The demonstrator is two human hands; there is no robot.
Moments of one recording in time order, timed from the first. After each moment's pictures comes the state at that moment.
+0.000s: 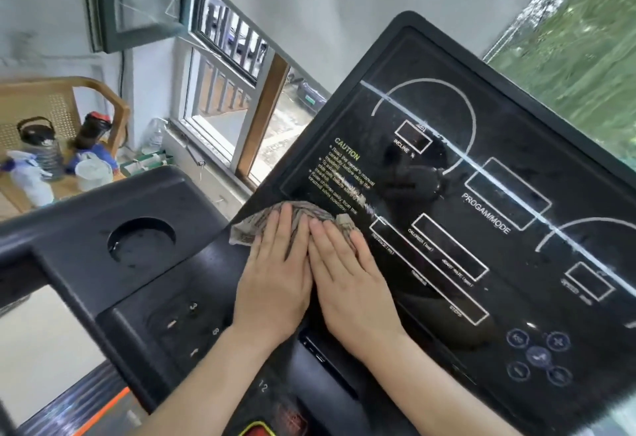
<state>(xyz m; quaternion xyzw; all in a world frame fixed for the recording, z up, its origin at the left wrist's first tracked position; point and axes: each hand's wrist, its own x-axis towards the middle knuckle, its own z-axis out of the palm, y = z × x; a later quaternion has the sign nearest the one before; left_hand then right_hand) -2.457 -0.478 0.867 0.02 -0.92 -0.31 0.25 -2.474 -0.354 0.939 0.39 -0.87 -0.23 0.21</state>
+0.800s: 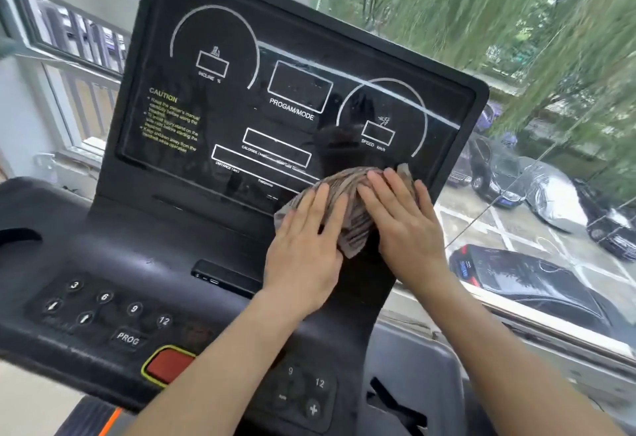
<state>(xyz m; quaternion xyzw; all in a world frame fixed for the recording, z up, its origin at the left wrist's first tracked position) -2.387 -0.302 0.947 -0.21 -0.93 -0.24 0.17 -2.399 -0.121 0.986 0.17 -0.92 -0.14 0.32</state>
